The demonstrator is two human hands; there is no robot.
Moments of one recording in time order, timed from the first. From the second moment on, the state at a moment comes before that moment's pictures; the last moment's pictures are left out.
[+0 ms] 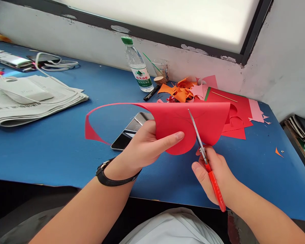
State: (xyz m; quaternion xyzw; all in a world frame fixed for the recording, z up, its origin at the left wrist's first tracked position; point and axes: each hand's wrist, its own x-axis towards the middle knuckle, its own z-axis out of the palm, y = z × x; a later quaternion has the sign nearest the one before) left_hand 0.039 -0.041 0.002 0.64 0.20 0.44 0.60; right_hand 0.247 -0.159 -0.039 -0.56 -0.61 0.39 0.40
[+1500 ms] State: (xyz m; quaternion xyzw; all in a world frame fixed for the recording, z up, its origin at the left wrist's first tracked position) left_hand 0.037 -0.044 0.009 0.65 0.25 0.44 0.57; right_hand 0.242 -0.159 -0.049 -0.53 -0.57 0.46 0.43
